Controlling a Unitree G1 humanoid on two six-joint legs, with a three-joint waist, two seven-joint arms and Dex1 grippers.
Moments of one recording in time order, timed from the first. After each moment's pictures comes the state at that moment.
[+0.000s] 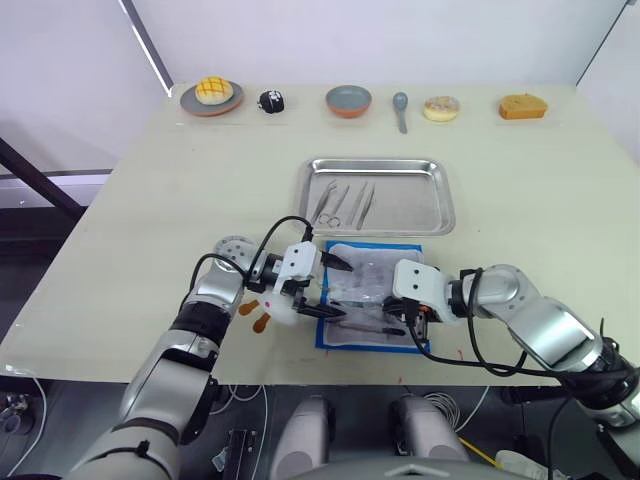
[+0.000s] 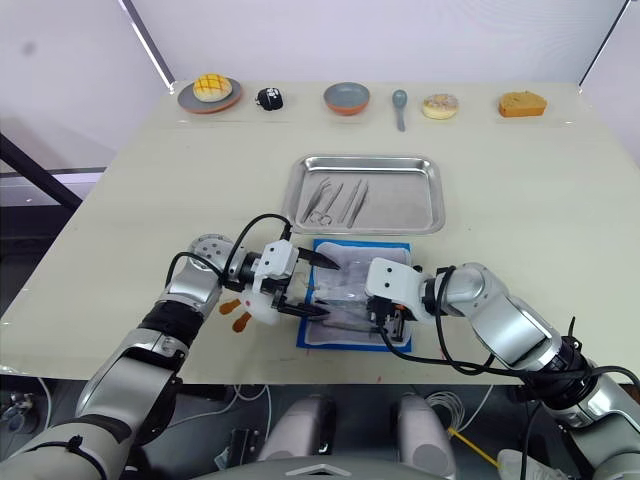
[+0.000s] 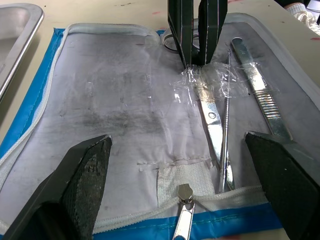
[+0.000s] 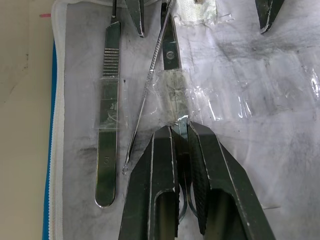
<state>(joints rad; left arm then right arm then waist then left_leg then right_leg) -0.65 0.49 -0.28 0.68 -0.14 -0.35 -1.51 -0.45 -0.68 0.53 -0.43 0.11 0.79 0.89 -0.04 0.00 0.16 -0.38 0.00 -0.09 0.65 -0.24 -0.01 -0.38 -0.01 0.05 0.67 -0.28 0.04</state>
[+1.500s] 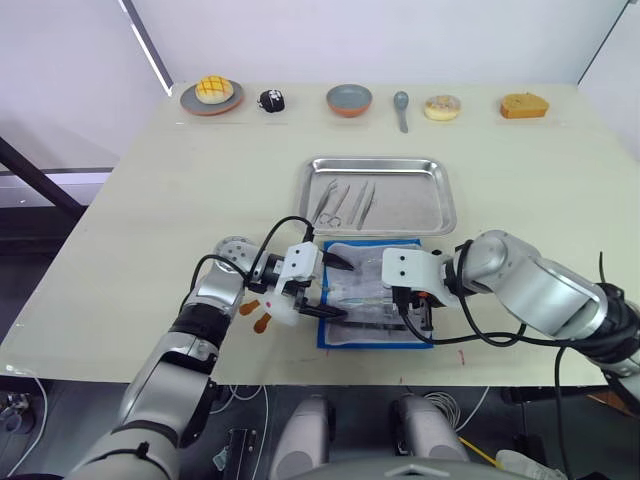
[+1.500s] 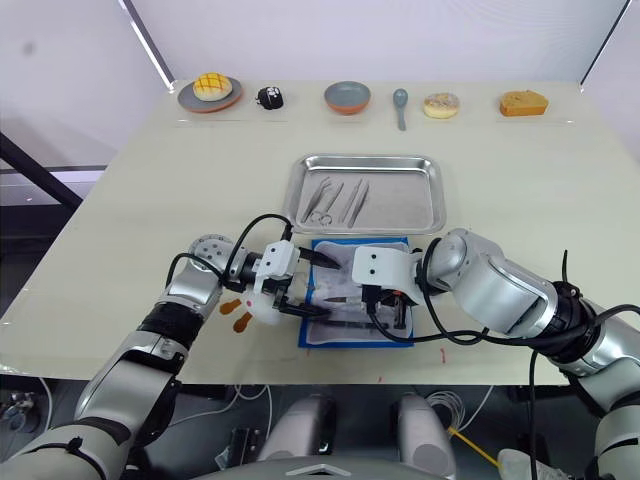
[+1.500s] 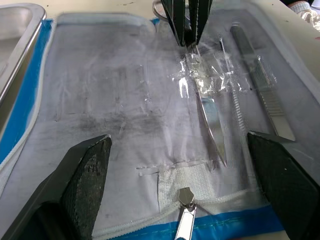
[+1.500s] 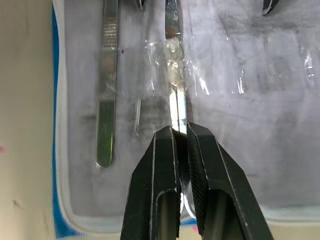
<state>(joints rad) -0.63 0.49 -0.28 0.64 -0.13 -0.33 -1.49 -0.81 -0.77 0.74 -0.52 0.16 1.15 0.95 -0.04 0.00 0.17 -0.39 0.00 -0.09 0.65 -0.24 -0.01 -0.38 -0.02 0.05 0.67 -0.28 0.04</state>
